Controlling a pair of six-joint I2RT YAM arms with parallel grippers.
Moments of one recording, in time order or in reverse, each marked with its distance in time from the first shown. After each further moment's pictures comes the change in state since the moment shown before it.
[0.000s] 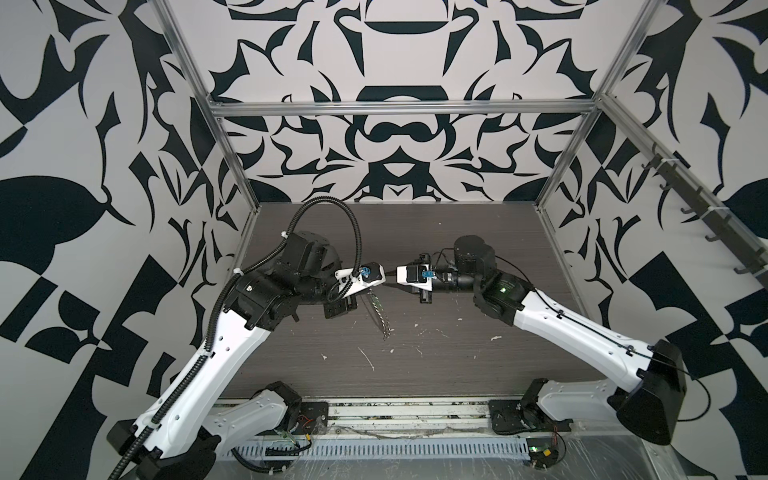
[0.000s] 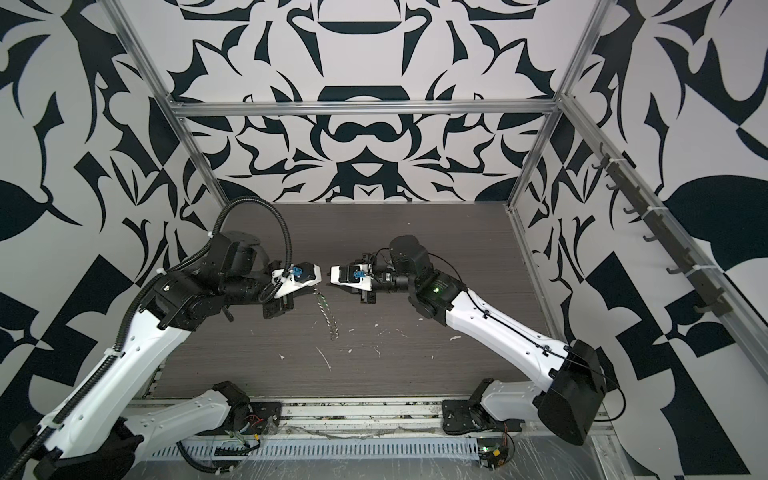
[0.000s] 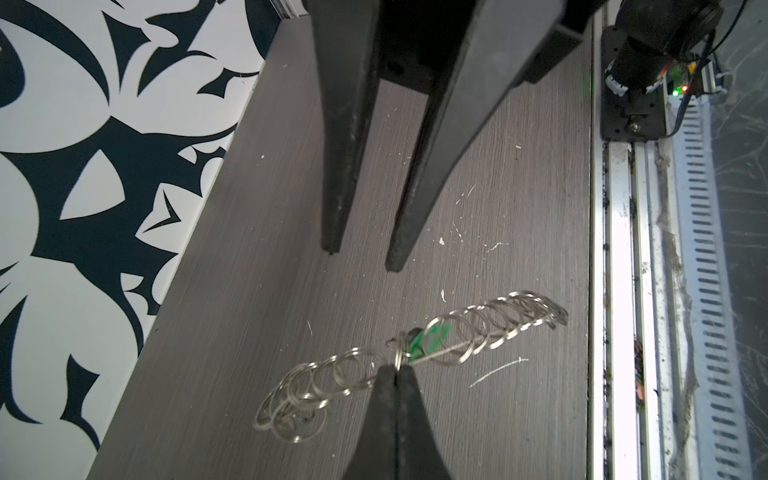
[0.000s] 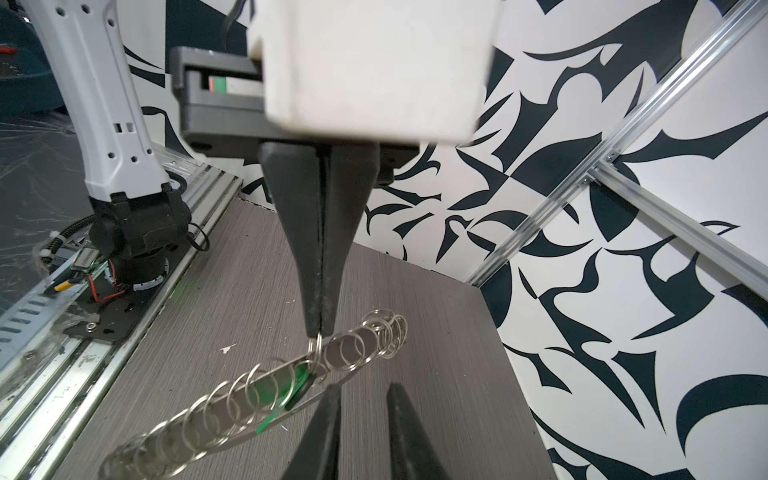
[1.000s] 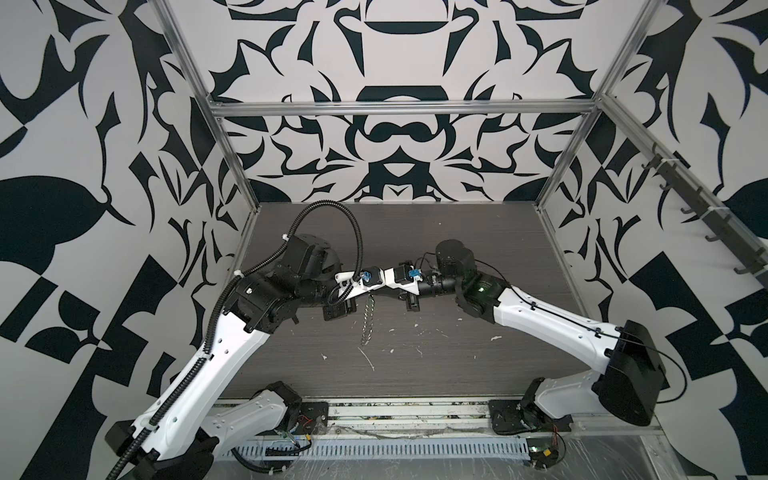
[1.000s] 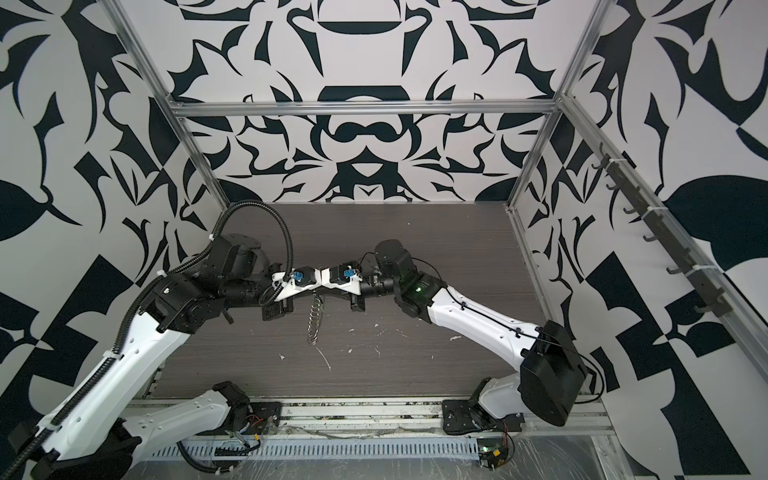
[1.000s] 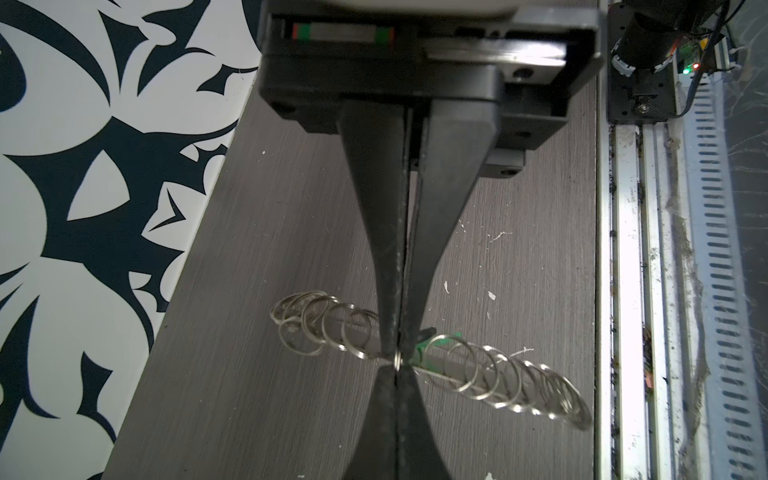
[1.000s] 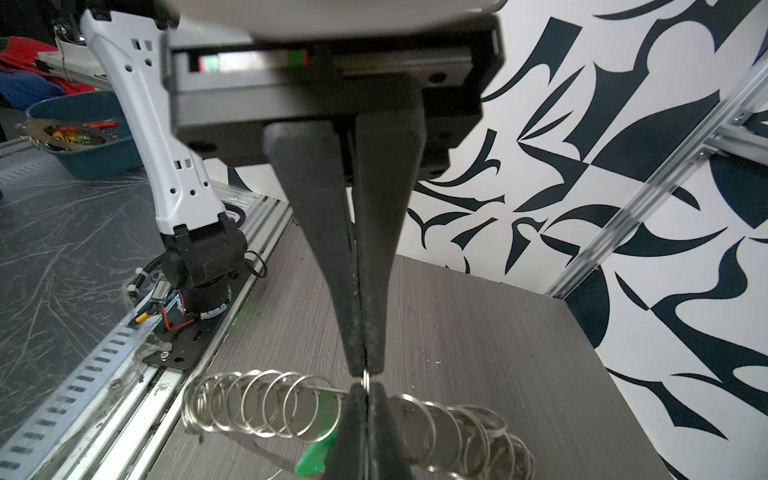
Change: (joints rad) left arm -0.012 -0.022 -0.018 0.011 -0.020 0.011; right arm 0.031 0.122 -0.017 0.119 -0.124 0.143
